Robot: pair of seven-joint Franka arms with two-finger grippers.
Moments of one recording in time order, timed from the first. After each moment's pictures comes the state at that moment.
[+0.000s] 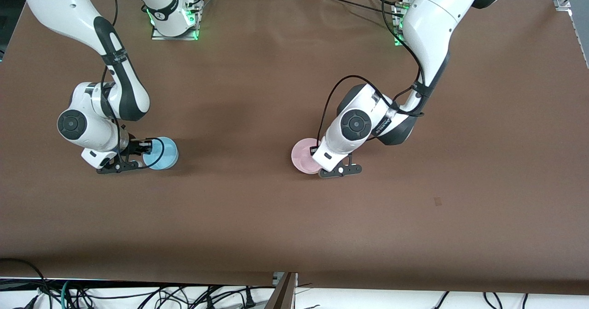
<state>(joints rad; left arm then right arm) -0.35 0.78 -0.28 -1.42 0.04 2.16 -0.74 0.11 0.49 -0.11 -1.99 0.01 2.39 -0.17</state>
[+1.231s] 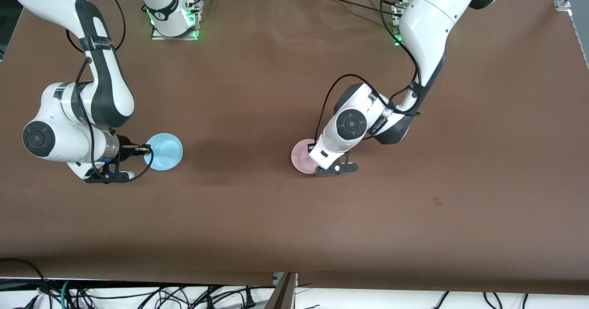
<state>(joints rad) -0.36 0.79 -0.28 -1.42 0.04 2.14 -0.72 0.15 0.48 -0.09 -1.65 0.14 1.92 -0.02</state>
